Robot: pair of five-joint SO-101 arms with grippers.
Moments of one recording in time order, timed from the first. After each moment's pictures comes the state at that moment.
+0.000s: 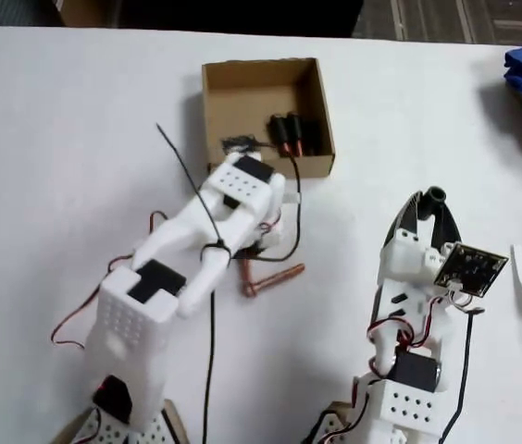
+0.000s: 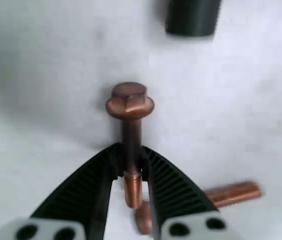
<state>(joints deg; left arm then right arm) 23.1 30.8 -5.8 80.0 36.8 11.8 -90.2 96.7 9.2 -4.9</state>
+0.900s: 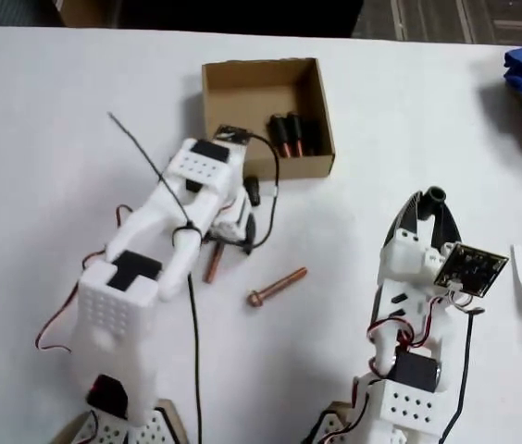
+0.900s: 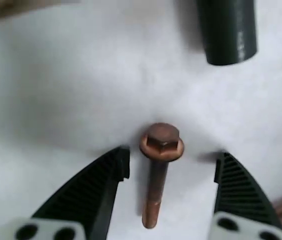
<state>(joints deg) 13.7 31.2 -5.8 76.5 10.7 11.8 -90.2 96.7 9.2 -4.9</state>
